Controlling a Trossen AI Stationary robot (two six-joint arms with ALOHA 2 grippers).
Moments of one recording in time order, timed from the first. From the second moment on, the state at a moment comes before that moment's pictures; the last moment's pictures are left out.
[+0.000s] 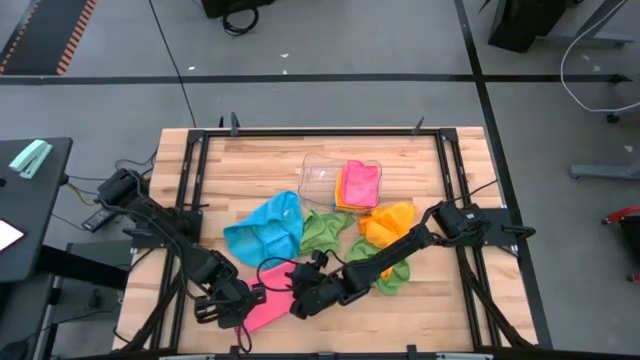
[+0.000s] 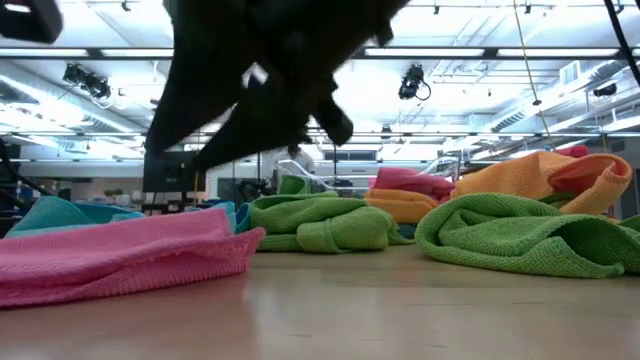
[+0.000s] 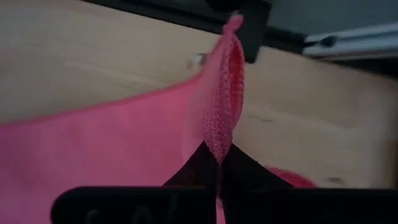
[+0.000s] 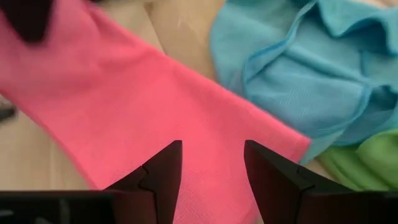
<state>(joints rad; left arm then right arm) -0.73 1.54 0.98 -0.60 0.24 0.60 0.46 2.25 1.66 -0.21 0.56 0.68</state>
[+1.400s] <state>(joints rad) -0.62 1.70 0.98 -0.45 -0.05 0.96 0.48 2.22 1.66 -0.24 0.63 0.77</state>
